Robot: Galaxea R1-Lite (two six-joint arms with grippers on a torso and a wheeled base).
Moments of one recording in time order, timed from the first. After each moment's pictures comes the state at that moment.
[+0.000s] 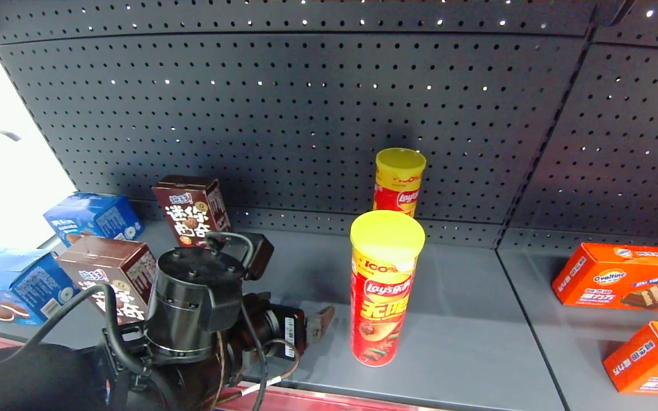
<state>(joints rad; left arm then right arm) -0.75 1.67 -0.61 -0.59 0.27 -0.37 0.00 0.00 0.00 0.00 -0.03 0.00</state>
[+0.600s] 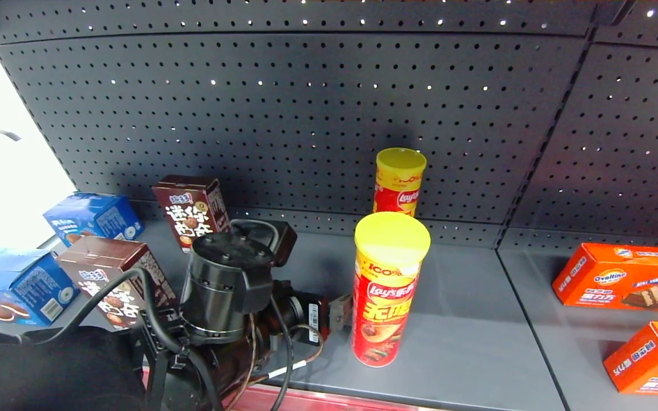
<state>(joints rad) -0.78 1.73 -0.71 -0.59 0.27 -0.36 0.00 0.00 0.00 0.00 -0.03 0.00</state>
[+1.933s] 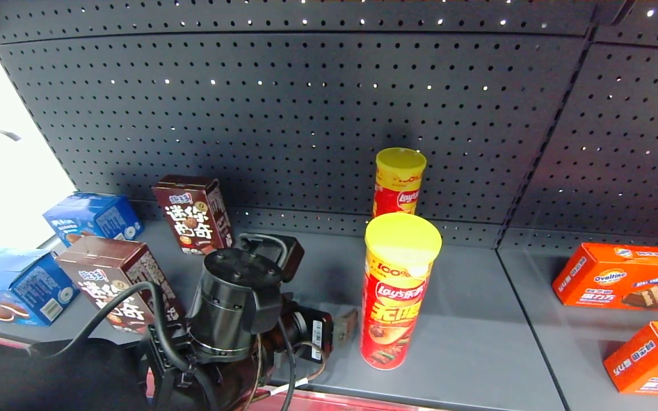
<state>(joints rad) -0.80 1.74 -0.68 -0.59 0.29 -0.36 0.00 0.00 0.00 0.00 -0.03 0.00</state>
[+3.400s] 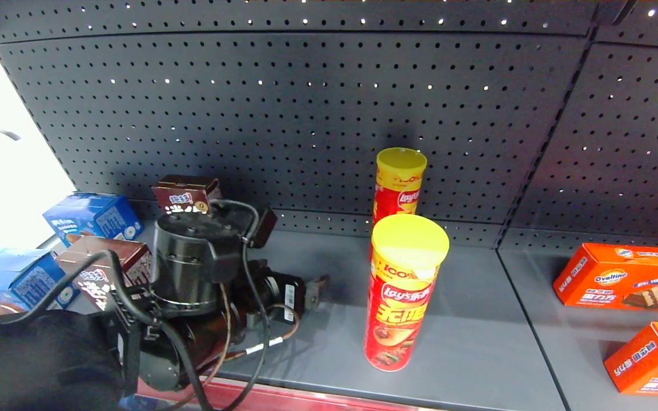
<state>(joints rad) -0.67 1.68 -0.72 -0.59 0.28 -0.22 0.00 0.00 0.00 0.00 -0.03 0.00</state>
